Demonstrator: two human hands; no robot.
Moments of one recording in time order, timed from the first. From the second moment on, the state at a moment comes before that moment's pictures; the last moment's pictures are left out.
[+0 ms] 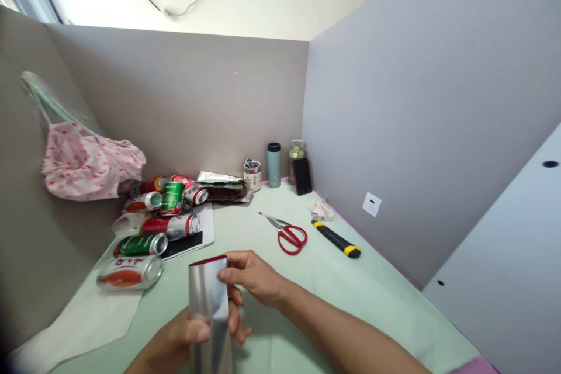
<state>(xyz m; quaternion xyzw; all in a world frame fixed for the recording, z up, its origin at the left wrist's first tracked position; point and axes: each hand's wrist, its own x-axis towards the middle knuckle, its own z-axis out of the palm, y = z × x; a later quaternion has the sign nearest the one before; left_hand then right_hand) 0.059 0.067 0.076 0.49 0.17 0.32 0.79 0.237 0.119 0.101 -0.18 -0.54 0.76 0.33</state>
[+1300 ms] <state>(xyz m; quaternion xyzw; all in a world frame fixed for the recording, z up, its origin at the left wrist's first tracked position) 0.074 0.082 0.075 0.65 0.33 0.37 0.57 0.222 0.103 0.116 -0.32 -0.54 0.67 0.40</state>
